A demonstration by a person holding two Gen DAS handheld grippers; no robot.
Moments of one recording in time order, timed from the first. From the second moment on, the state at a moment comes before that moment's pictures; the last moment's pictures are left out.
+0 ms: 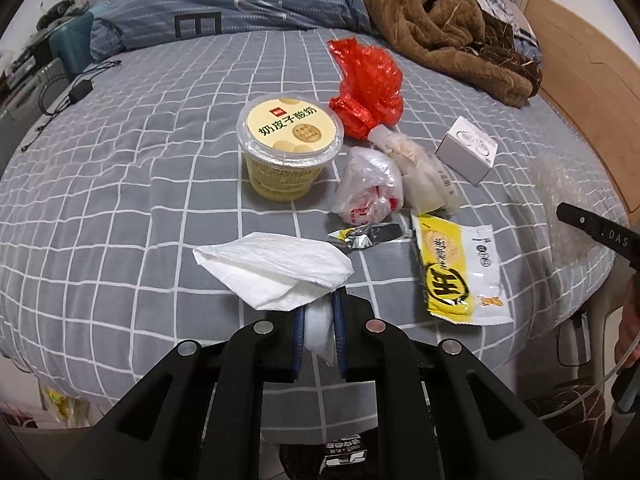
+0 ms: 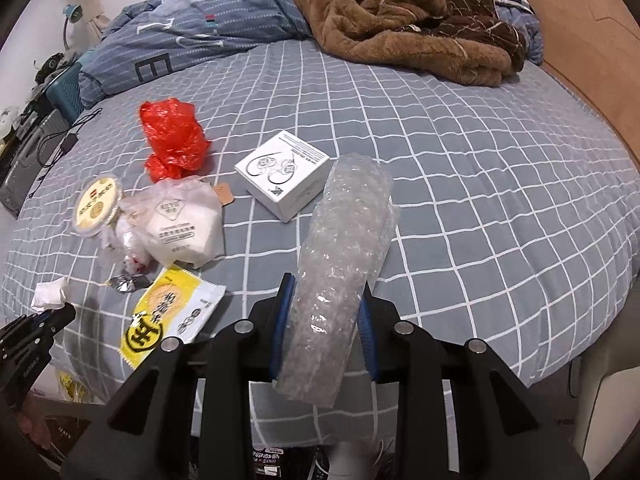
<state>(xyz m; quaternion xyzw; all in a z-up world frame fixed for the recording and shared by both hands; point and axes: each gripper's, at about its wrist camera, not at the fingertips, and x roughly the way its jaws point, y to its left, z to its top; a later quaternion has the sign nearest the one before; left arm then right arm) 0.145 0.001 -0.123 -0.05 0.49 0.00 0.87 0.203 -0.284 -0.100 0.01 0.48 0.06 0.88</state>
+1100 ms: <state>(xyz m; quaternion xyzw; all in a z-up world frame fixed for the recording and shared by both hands) 0.077 -0.022 -0.071 -0.05 0.46 -0.02 0.89 0.106 -0.270 -0.042 0.01 0.43 0.14 0.89</state>
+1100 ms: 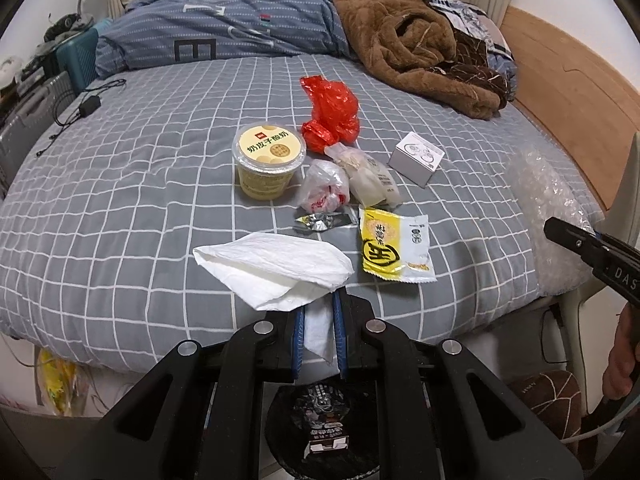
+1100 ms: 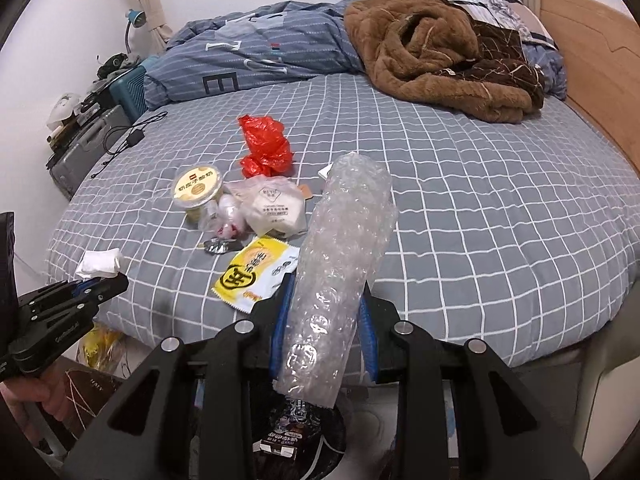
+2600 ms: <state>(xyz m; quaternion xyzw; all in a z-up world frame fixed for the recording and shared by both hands) -0.009 -0.050 -0.092 -0.07 0.48 -0.04 0.87 0.004 -0.250 -0.074 -0.01 0.45 0.16 0.88</state>
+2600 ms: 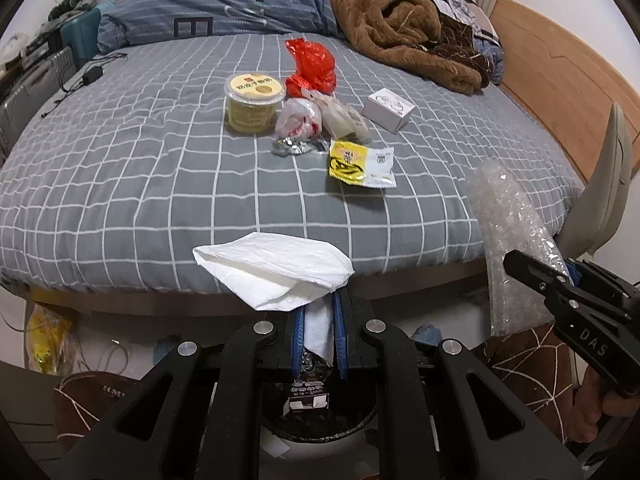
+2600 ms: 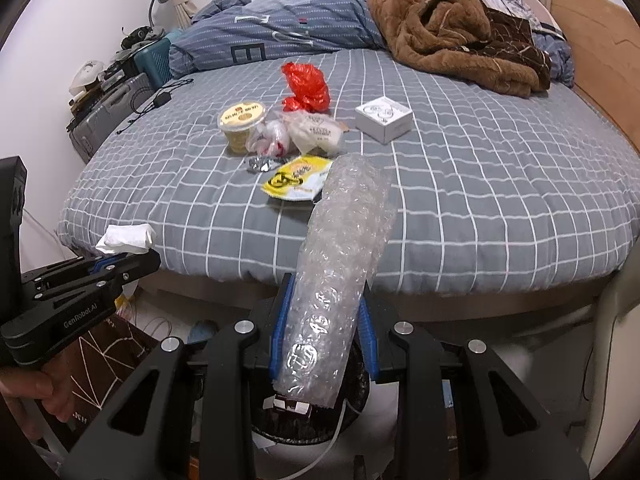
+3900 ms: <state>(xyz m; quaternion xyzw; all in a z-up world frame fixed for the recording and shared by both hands) -0.063 -0.062 -0.162 -0.07 0.54 -0.04 0.84 -0.057 -0.215 -0.158 -0.04 0.52 0.17 0.84</state>
